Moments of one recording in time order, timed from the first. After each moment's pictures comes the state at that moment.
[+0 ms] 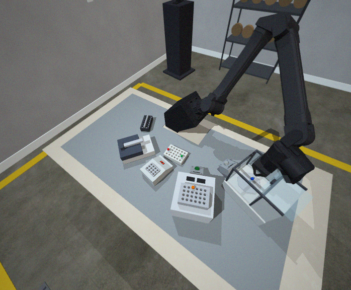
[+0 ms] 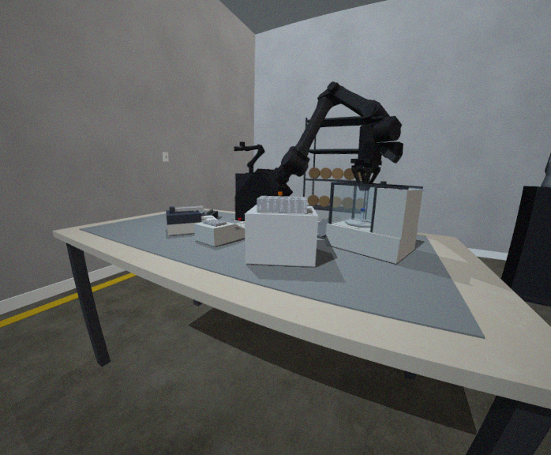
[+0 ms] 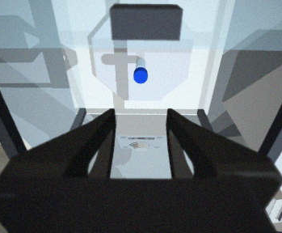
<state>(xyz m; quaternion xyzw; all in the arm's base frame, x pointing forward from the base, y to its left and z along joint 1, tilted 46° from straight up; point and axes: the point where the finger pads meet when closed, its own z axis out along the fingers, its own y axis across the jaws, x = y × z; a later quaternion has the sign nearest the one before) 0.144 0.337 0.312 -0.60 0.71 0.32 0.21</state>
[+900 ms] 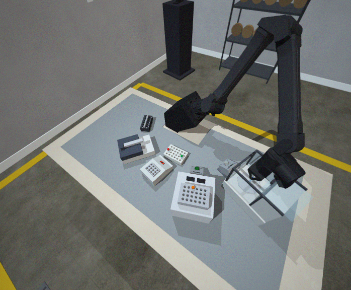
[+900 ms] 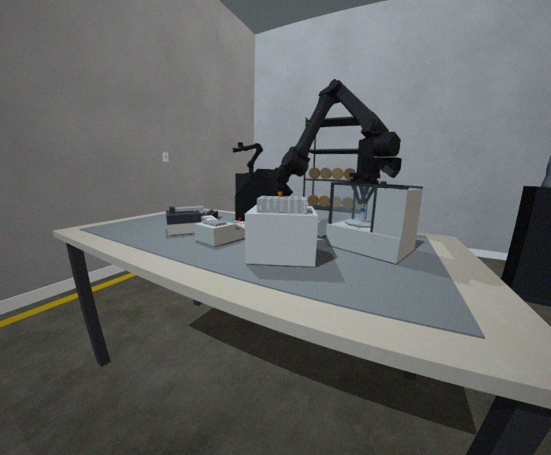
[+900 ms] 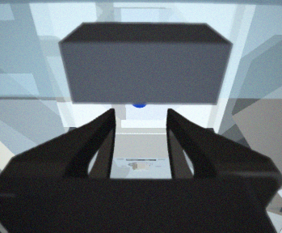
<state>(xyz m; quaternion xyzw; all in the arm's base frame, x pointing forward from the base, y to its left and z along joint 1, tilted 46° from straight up) 0.141 0.366 0.280 -0.60 0.71 0.32 0.20</state>
